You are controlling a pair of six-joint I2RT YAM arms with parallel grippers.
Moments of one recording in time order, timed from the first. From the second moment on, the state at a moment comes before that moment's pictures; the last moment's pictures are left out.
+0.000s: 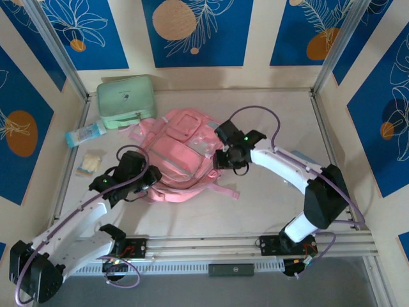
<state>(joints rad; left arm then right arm) -0.52 0.93 0.67 -0.63 0.02 -0.99 0.66 1.58 1.26 -0.88 -0.05 0.57</state>
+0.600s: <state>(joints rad) -0.68 1.13 0.65 -0.38 -0.03 -1.07 0.62 1.87 1.51 -0.91 -0.10 0.56</state>
